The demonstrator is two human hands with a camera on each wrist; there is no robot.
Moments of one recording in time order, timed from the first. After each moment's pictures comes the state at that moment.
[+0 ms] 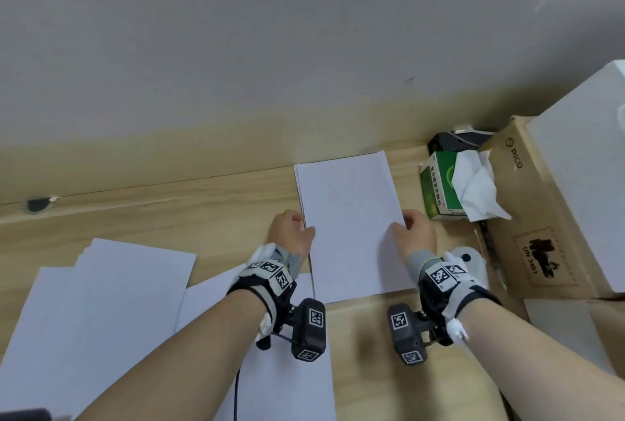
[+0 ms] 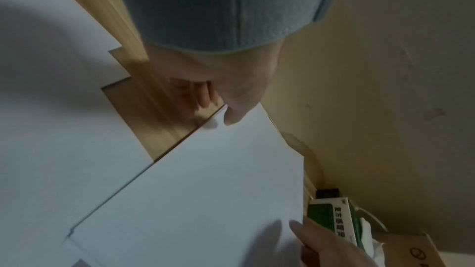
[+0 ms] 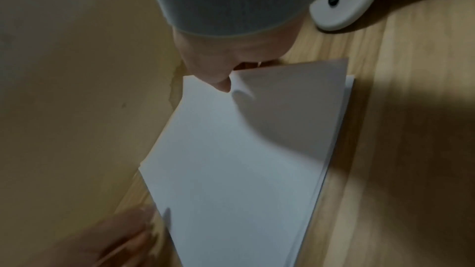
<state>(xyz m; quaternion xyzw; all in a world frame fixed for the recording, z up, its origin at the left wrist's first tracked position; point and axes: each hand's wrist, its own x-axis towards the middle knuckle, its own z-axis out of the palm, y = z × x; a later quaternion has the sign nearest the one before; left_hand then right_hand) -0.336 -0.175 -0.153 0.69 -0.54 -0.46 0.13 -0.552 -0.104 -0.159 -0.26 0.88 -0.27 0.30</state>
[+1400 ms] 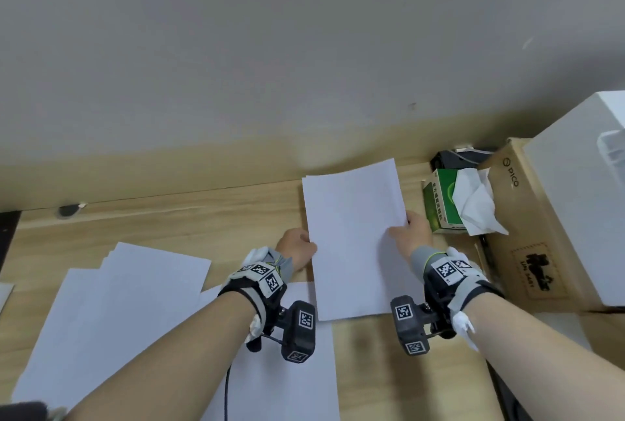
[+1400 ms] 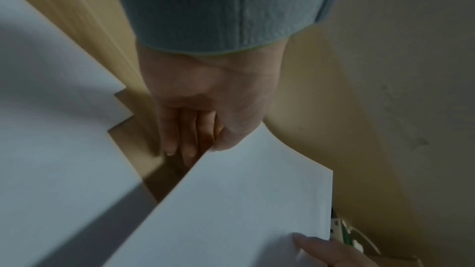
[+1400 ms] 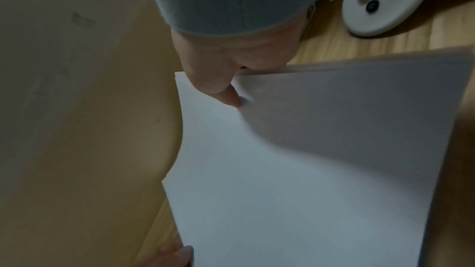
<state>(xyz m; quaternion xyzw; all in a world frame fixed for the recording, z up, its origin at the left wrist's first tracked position) -0.317 -0.180 -0.123 0.64 -0.52 -0.57 0.03 -0.541 -0.127 -0.115 -0.23 0.84 -0.31 0.39</state>
